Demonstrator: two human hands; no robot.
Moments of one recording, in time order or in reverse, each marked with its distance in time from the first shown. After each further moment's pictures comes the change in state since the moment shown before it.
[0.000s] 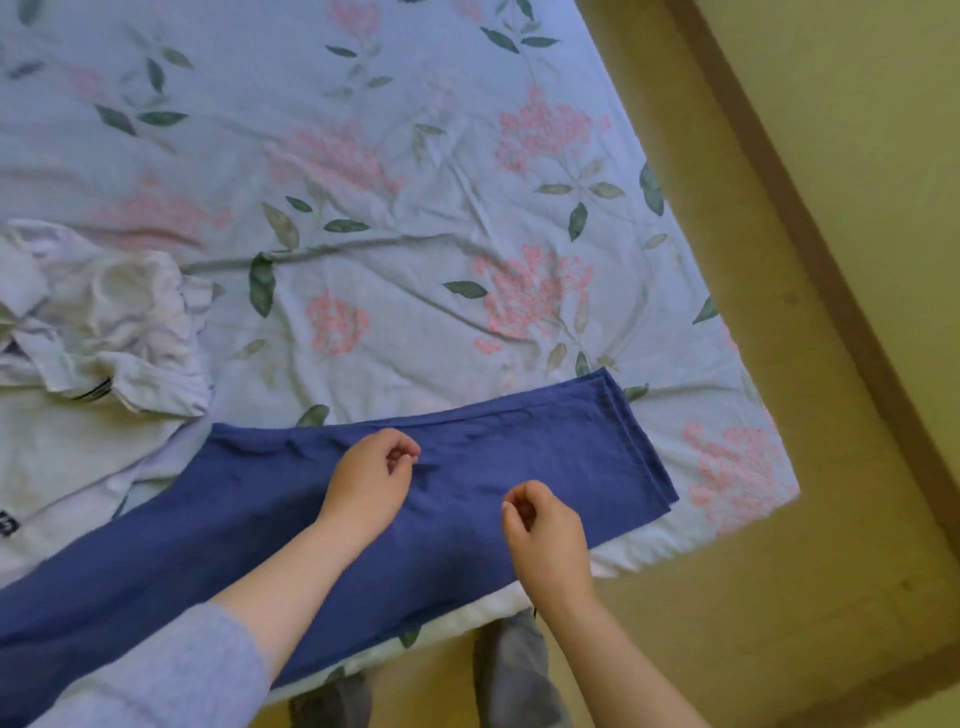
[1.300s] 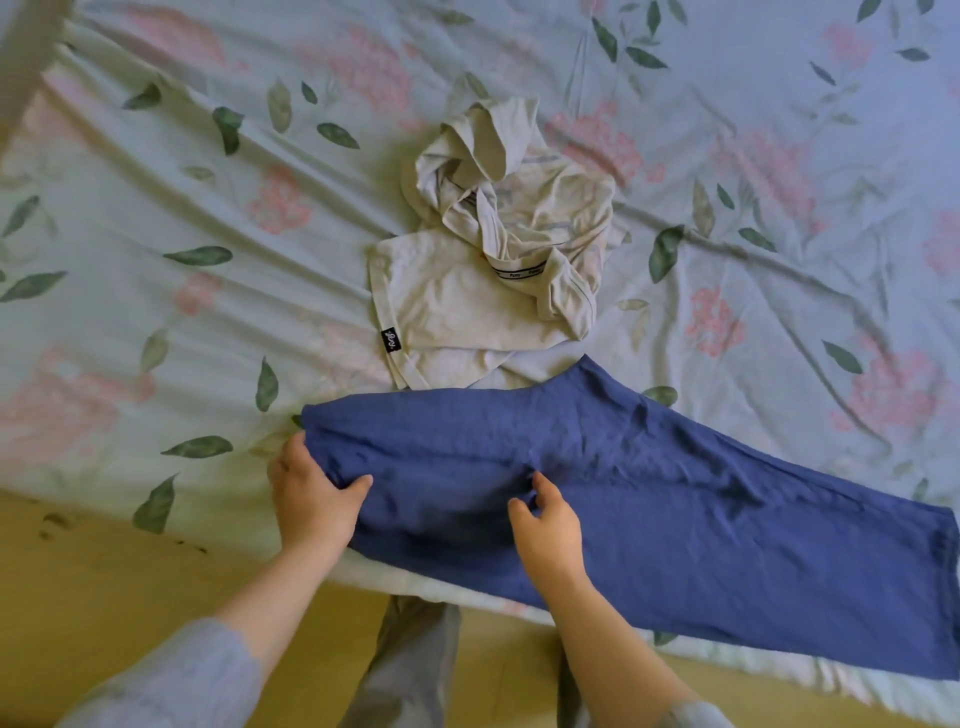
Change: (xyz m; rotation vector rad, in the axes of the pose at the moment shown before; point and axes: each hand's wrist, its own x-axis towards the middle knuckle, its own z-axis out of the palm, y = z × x) left_hand -0.192 -0.360 -0.194 -0.319 0.682 -0.745; right_hand -0.134 -0.133 0.319 -0.170 -0.442 -0.008
